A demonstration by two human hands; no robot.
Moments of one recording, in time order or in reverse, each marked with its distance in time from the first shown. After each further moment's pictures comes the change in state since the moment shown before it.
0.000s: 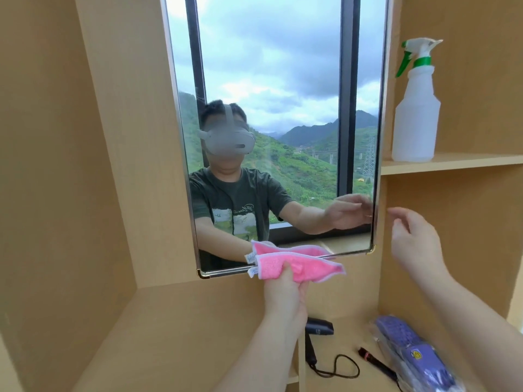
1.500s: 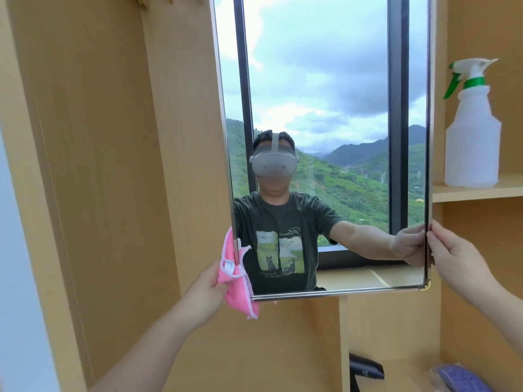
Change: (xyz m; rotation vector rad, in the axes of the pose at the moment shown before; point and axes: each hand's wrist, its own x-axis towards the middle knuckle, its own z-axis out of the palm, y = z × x) left_hand -0.005 0.180 -0.118 1.305 -0.139 0.417; right_hand 0.043 0.008 0.018 0.114 -0.149 -0.086
